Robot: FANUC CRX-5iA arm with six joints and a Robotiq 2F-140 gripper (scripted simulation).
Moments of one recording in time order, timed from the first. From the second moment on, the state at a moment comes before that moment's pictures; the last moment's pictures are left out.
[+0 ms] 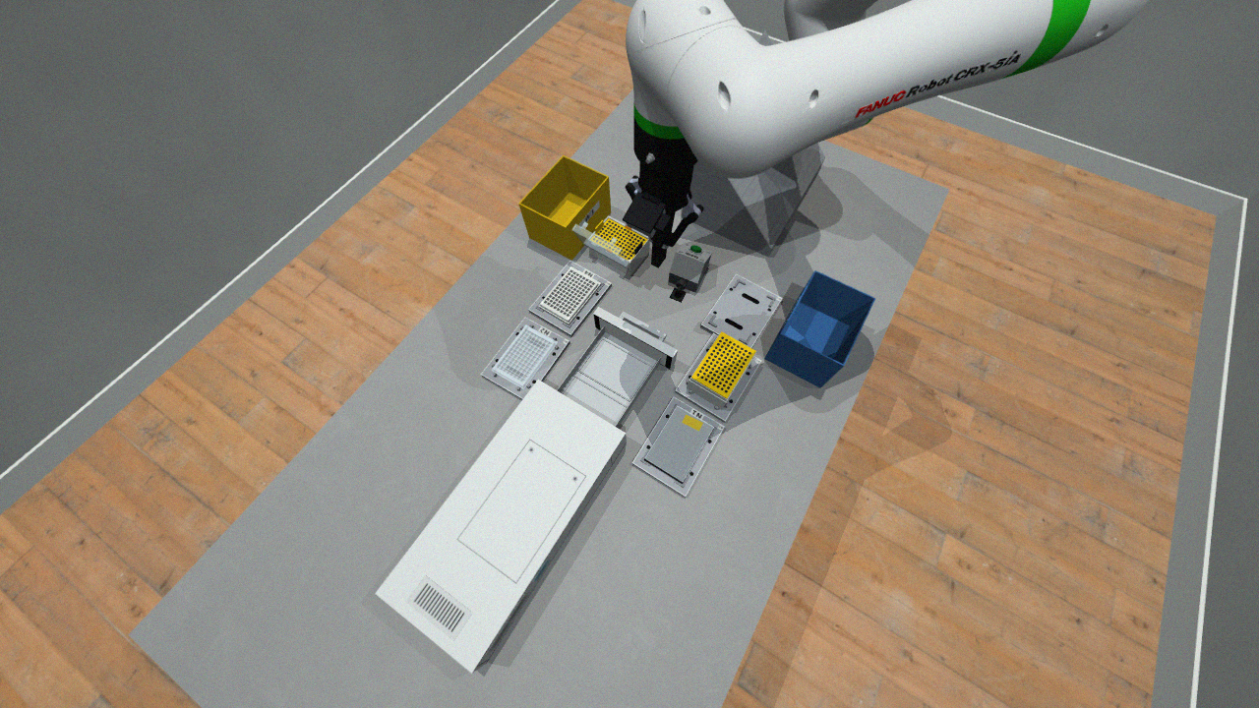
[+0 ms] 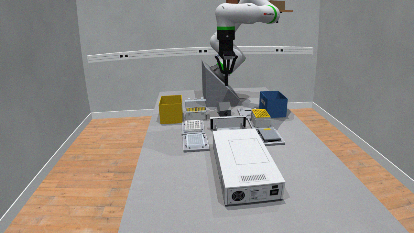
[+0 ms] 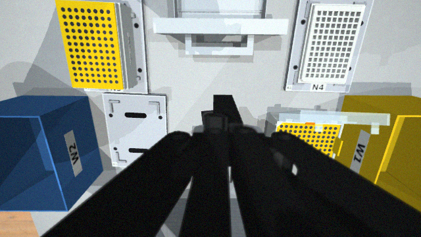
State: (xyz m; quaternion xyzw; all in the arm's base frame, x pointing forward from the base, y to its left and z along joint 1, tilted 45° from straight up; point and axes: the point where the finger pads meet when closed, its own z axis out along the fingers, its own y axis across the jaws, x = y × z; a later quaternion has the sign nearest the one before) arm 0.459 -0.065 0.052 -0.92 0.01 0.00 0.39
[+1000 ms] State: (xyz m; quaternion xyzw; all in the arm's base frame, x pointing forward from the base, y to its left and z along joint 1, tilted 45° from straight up) arm 0.457 -0.115 -0.032 -0.92 0.03 0.01 0.39
